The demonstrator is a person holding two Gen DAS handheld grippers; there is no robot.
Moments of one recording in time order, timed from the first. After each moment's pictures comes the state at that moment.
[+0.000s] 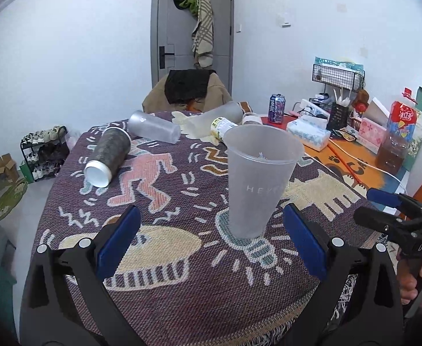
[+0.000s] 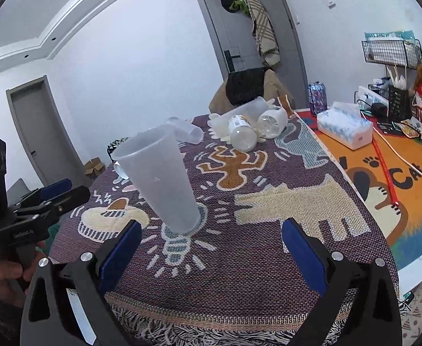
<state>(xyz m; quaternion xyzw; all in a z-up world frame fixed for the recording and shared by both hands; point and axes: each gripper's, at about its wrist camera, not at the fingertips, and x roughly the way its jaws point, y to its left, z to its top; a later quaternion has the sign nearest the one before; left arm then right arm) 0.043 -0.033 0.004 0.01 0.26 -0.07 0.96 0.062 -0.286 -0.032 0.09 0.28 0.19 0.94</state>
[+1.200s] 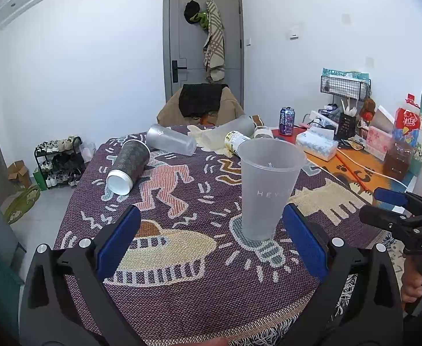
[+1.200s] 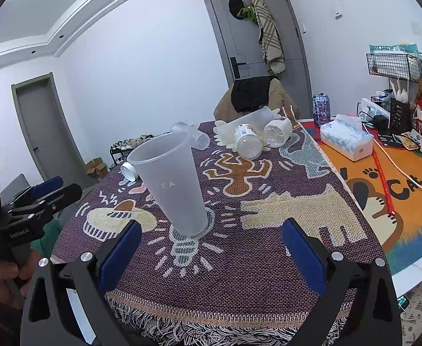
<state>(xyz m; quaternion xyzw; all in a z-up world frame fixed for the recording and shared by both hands) 0.016 -0.027 0.018 0.02 0.23 -0.03 0.97 0.048 -0.281 -0.021 0.07 0.26 0.20 0.94</state>
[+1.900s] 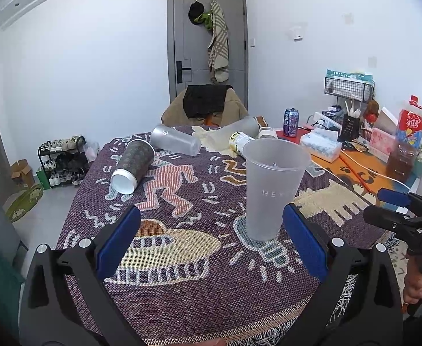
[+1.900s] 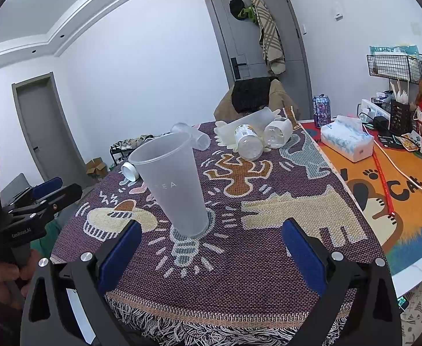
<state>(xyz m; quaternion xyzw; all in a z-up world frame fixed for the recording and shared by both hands) 0.014 -0.024 0.016 0.02 0.23 -0.02 0.97 0.048 -0.281 -0.021 0.07 0.26 0.20 0.94</state>
